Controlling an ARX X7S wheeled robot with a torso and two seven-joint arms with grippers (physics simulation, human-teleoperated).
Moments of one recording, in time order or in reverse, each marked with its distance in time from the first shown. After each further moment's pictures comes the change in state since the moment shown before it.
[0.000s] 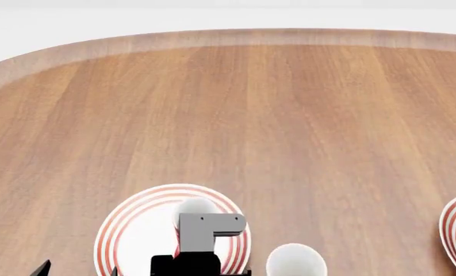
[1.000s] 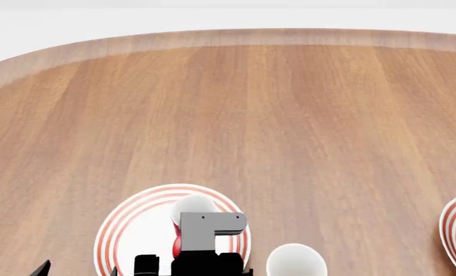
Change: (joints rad) left arm -0.003 -0.007 0.010 -0.003 -0.008 0.006 -0.008; right arm 0.046 0.000 -0.182 0.019 0.162 -0.076 -0.003
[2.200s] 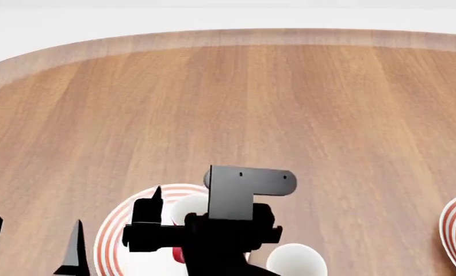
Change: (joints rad) left arm 0.040 -0.142 -0.062 0.542 -0.094 -0.239 -0.159; right arm 0.082 0.444 0.105 -0.920 -0.146 -0.198 0.402
